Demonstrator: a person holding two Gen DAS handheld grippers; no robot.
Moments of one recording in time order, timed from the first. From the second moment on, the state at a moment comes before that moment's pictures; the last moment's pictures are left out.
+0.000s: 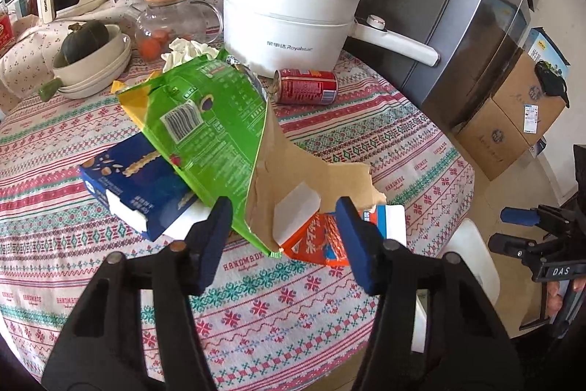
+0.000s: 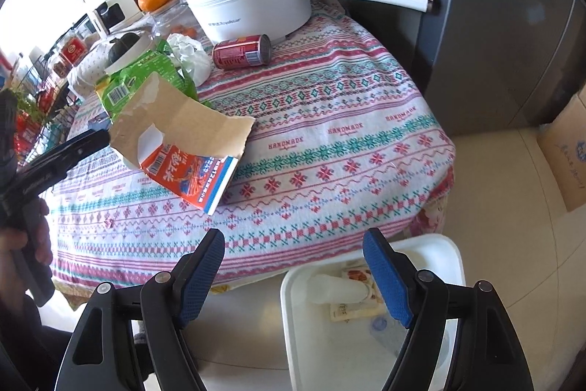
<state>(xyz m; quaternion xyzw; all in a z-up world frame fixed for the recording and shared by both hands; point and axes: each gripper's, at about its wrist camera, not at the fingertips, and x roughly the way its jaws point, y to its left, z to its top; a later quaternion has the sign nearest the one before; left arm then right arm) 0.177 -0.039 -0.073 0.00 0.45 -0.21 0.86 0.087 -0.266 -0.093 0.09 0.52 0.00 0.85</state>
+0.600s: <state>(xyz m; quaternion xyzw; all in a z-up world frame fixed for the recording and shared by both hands) 0.163 -0.043 -0.028 -0.02 0.43 -0.21 0.88 0.107 -0.267 -0.093 0.11 0.52 -0.01 0.85</state>
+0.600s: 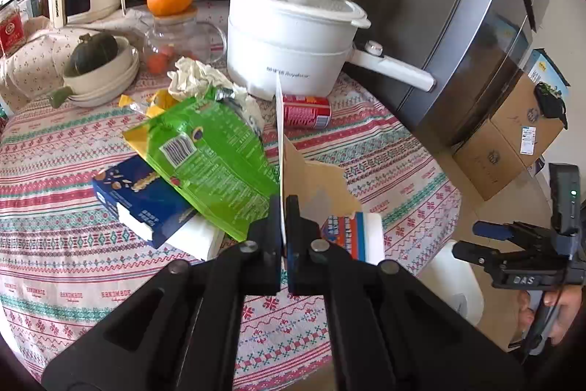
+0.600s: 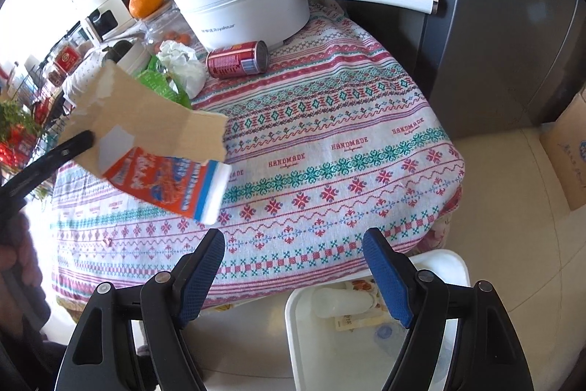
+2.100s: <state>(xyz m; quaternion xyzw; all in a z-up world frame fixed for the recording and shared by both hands) 0.087 0.143 -0.008 -0.01 0.38 -0.06 0.92 0.212 -0.041 -0.149 -0.11 0.47 0.03 0.88</state>
